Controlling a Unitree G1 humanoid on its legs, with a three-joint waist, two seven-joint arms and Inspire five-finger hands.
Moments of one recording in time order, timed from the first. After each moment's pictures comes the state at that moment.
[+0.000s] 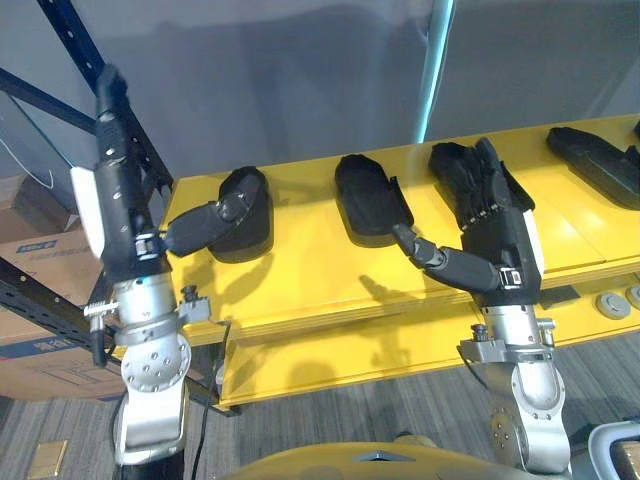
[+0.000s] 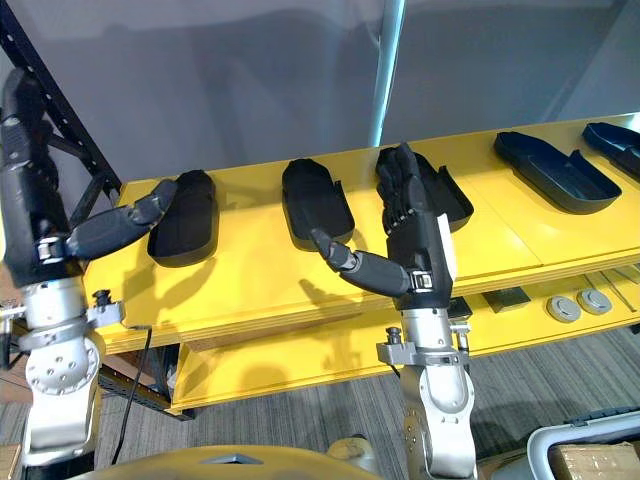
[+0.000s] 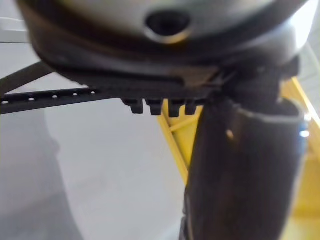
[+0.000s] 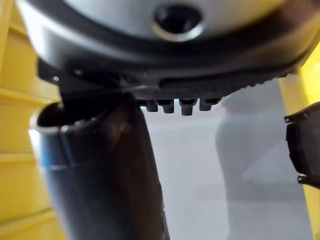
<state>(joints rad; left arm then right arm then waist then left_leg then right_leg) 0.23 0.10 0.16 -0.55 0.14 -0.32 0.28 0.33 -0.07 -0.07 -0.48 0.22 -0.23 0.14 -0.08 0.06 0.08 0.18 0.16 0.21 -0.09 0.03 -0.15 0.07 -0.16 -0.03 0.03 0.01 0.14</state>
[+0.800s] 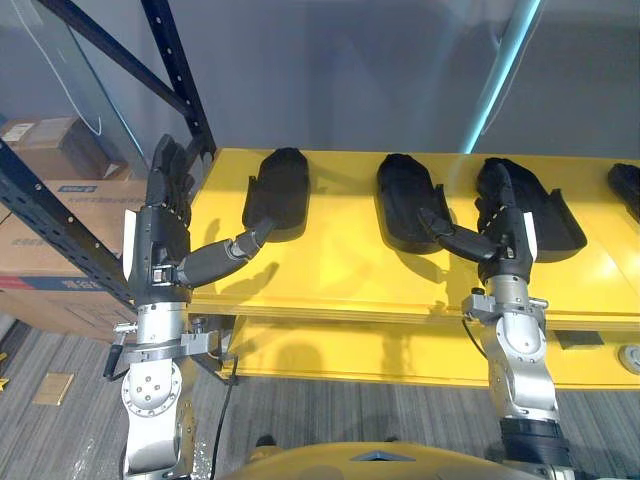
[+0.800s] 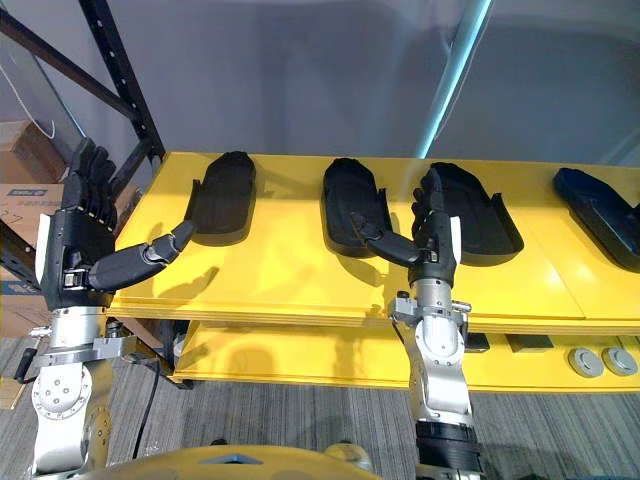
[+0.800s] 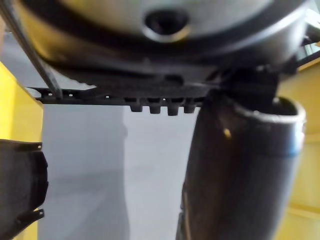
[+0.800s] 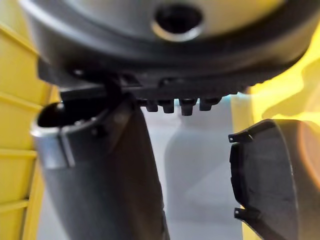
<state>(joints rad) 0.29 0.08 0.15 -0.43 -0.11 -0.30 -0.03 0.00 -0.16 -0.16 -0.06 0.17 -0.09 -0.10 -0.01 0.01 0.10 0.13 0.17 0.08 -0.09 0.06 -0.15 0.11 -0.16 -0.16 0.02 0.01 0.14</state>
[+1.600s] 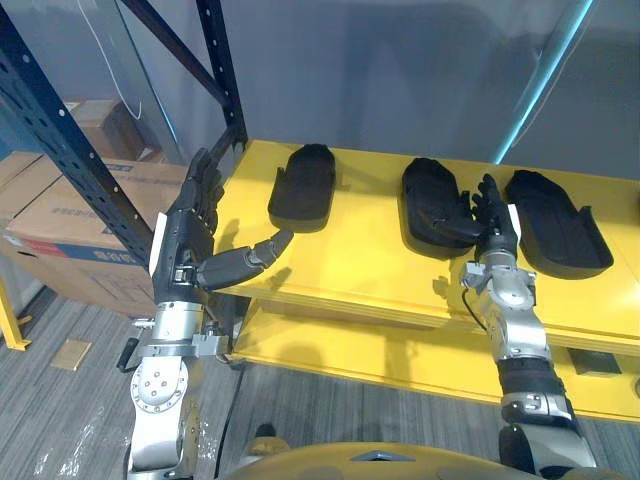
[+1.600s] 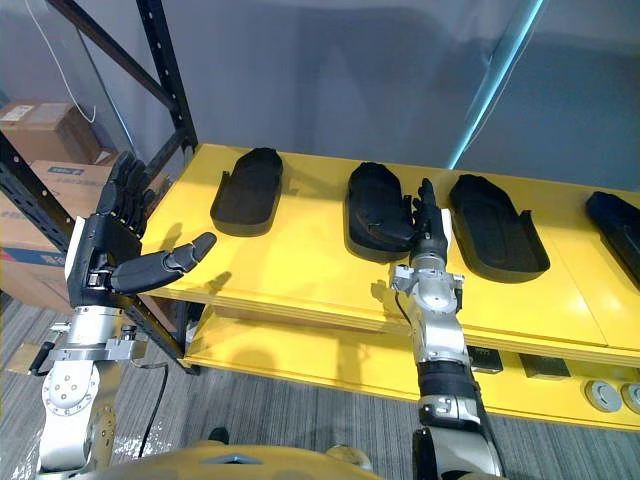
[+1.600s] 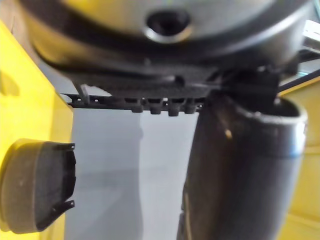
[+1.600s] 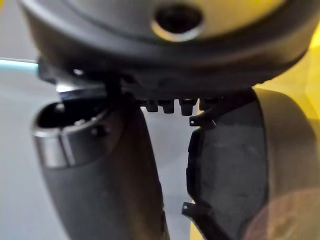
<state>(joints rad) 0.29 0.10 0.11 -0.42 -0.15 -0.24 -0.10 -0.32 -0.28 -0.18 0.34 0.13 0.06 -0.13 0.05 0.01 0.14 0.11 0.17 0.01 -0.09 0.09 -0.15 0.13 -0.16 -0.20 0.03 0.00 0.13</state>
